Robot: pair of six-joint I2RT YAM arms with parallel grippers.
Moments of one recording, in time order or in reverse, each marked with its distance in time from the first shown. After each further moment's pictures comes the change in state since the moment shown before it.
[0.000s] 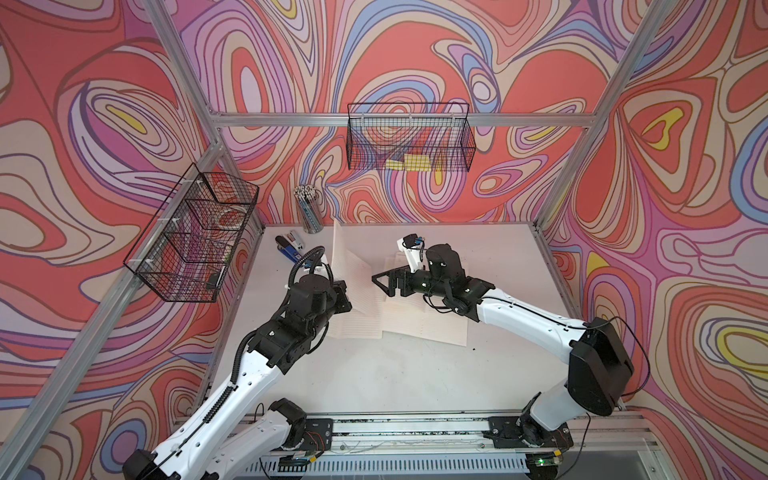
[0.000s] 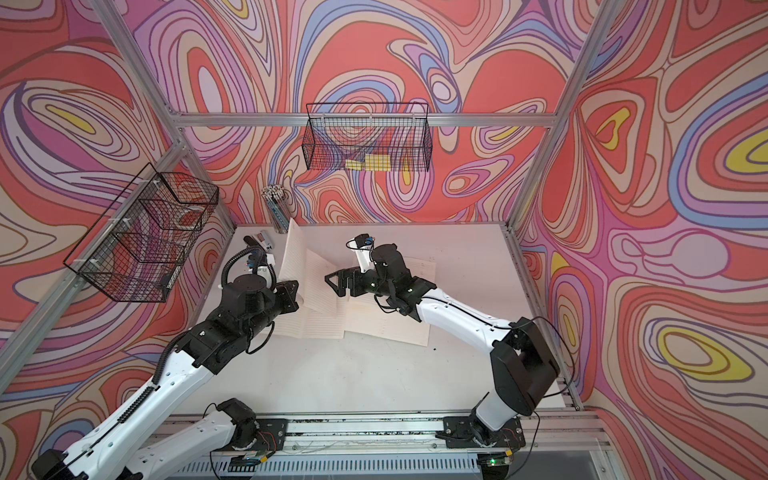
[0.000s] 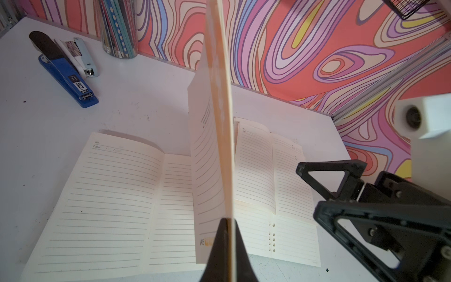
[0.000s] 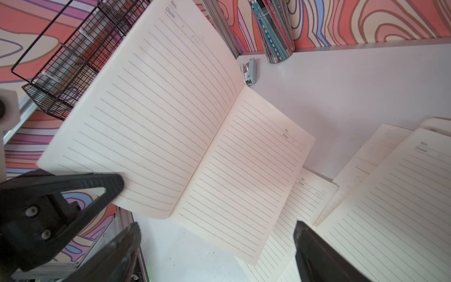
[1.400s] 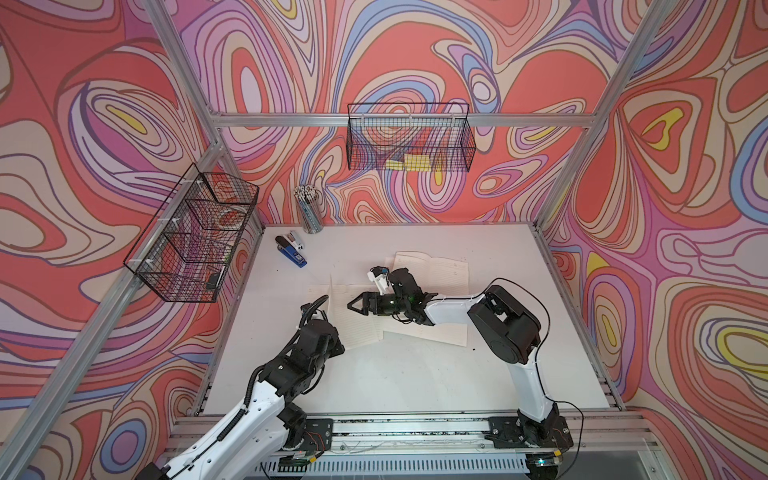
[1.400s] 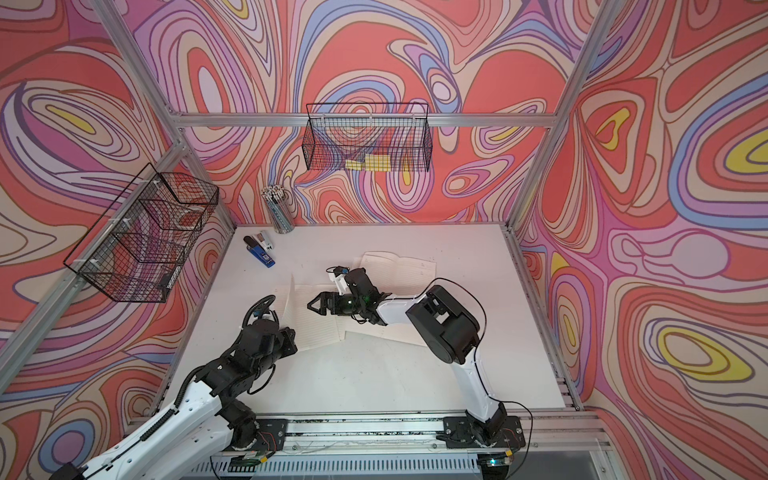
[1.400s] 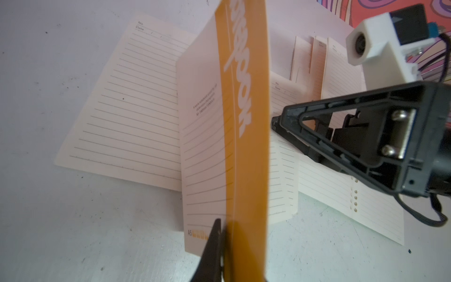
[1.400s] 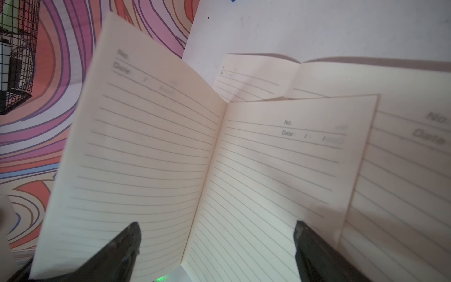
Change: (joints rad) left arm 0.000 -0.154 -0.477 0.038 -0.003 -0.151; right arm 0.047 0.550 0.085 0.343 -0.229 0.272
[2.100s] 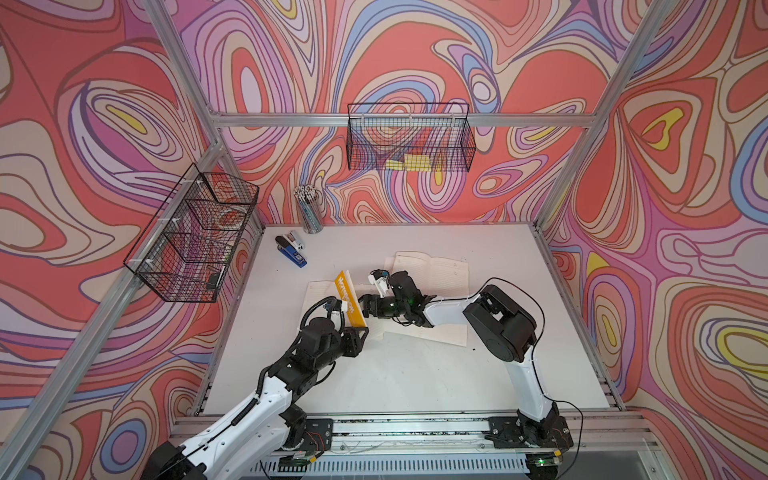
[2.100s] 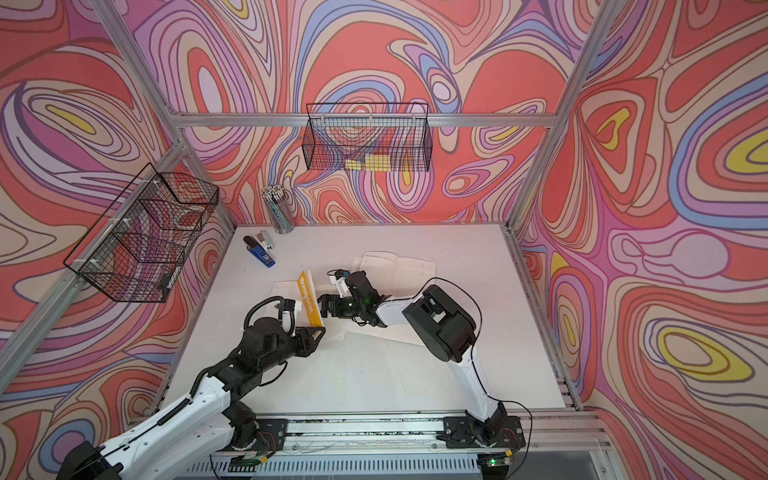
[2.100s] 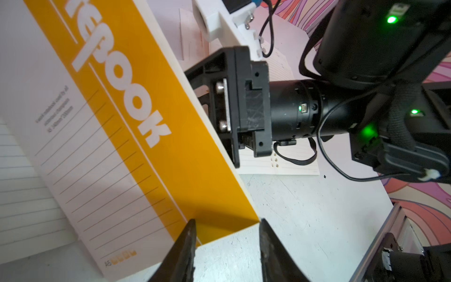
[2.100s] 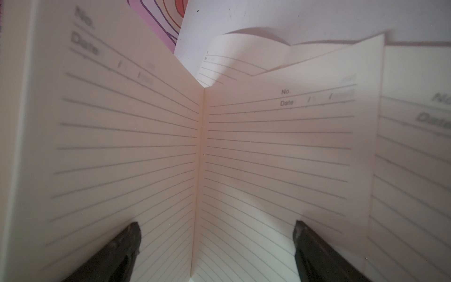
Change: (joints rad) left arm 0.000 0.085 -0.084 0.379 0.381 0.194; right arm 0.000 0.032 -0.012 0.029 0.003 0.012
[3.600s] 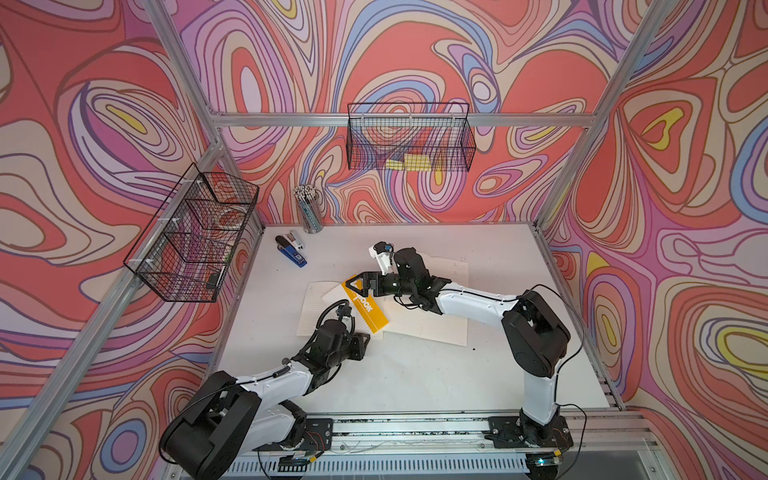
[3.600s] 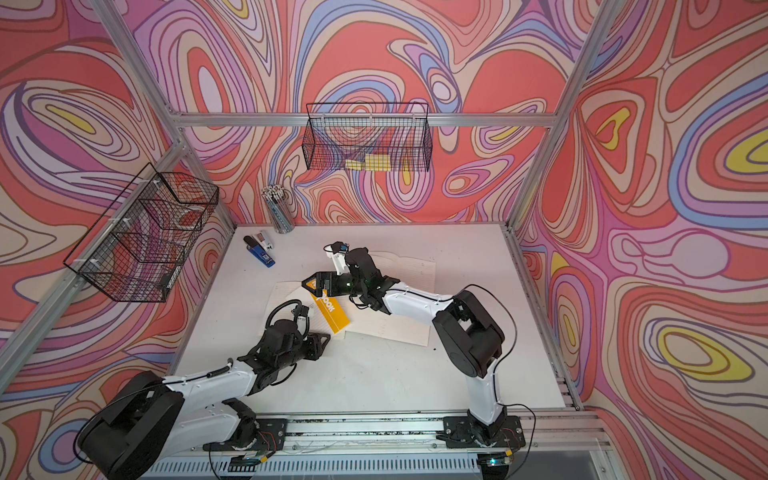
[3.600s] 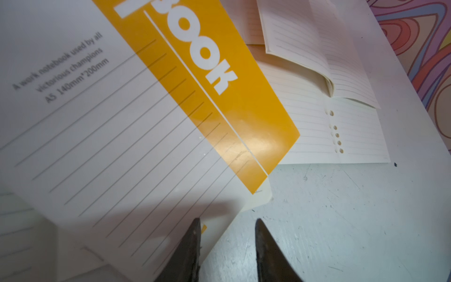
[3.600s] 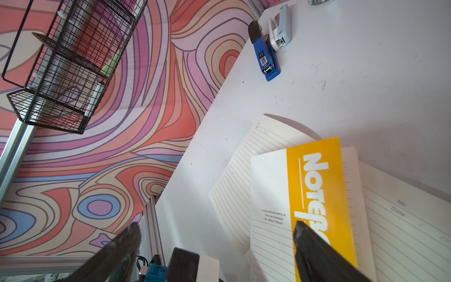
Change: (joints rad) left arm 0.000 0.402 -0.089 0.350 -0.044 0.060; right arm -0.001 -0.204 0.104 -0.169 0.075 -0.094
